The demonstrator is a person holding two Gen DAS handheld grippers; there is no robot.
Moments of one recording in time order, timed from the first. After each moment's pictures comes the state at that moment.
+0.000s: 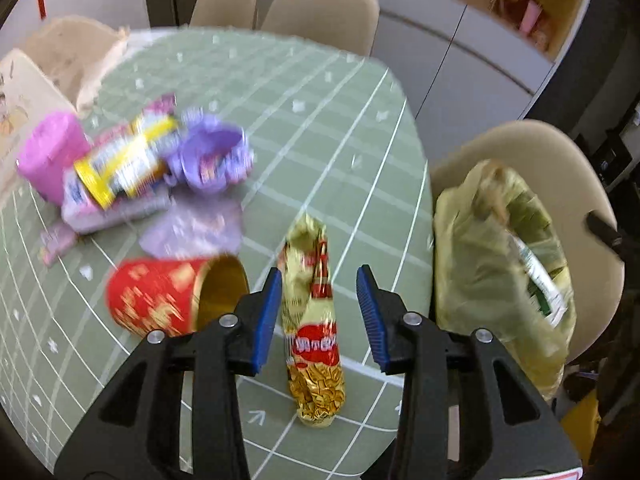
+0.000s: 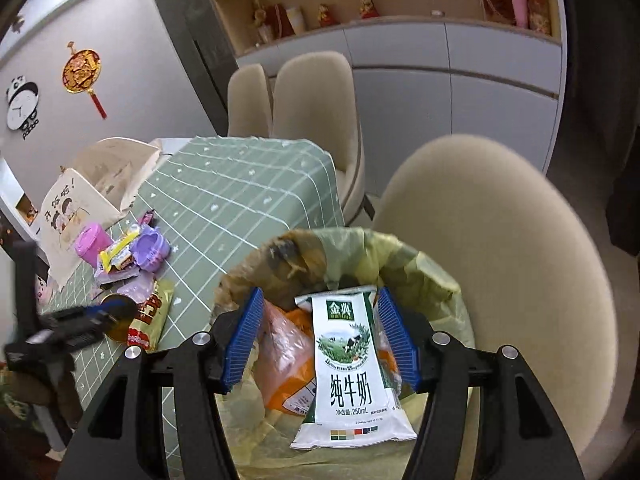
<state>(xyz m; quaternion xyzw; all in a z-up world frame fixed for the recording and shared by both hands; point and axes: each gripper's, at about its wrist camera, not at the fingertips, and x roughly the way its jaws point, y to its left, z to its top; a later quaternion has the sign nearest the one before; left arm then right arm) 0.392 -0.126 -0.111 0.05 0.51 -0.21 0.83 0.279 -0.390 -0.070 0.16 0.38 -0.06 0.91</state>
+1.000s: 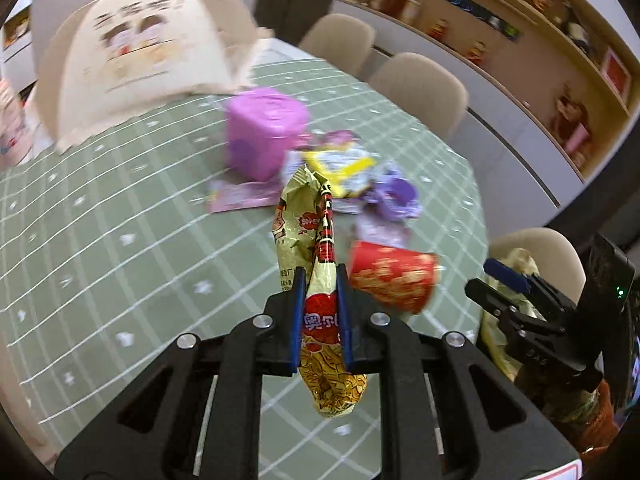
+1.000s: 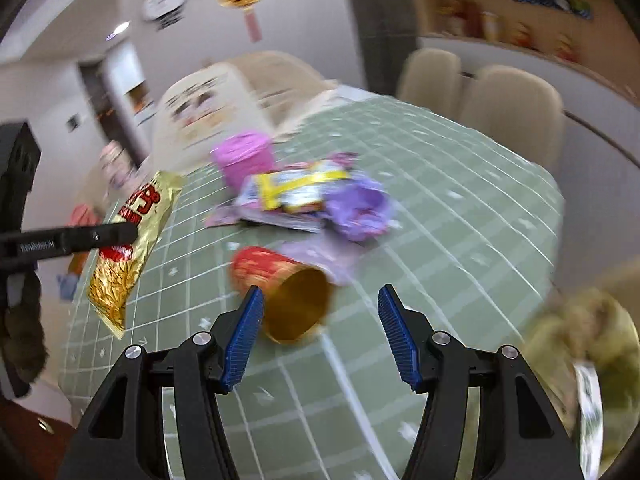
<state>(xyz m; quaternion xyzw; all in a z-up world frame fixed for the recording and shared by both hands) 0.351 0.090 -0.048 -0.10 0.45 -0.11 0.88 0.370 -0.140 -0.092 -0.01 0.37 0.21 0.91</state>
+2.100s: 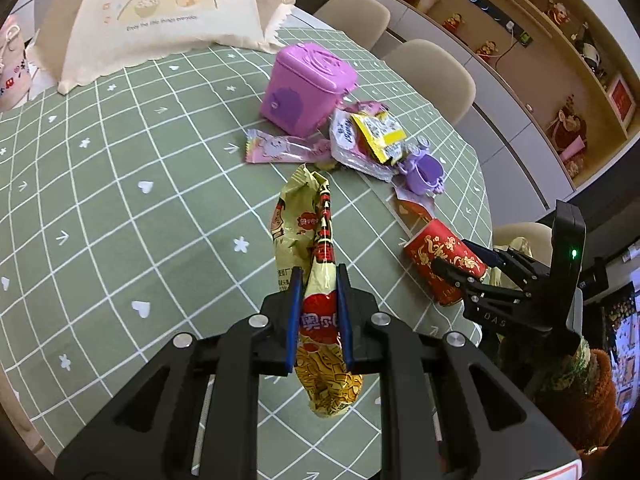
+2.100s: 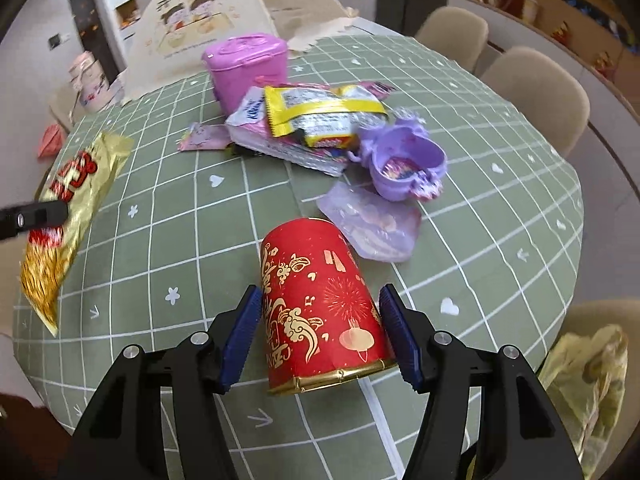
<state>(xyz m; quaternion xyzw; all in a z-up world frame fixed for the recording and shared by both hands) 0.347 0.136 -0.087 -0.15 0.50 -0.13 0.85 0.401 -0.101 -0.131 -0.06 0.49 0.15 0.85</state>
